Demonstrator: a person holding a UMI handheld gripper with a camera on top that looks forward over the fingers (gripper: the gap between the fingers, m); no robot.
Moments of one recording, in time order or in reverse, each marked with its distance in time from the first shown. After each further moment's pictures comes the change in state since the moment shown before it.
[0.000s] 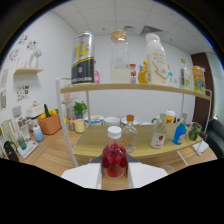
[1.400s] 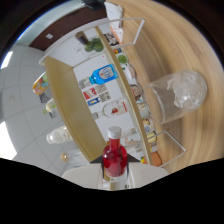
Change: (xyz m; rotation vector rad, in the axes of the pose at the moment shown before) arm 0.052 -0.045 -0.032 0.107 -0.479 1.888
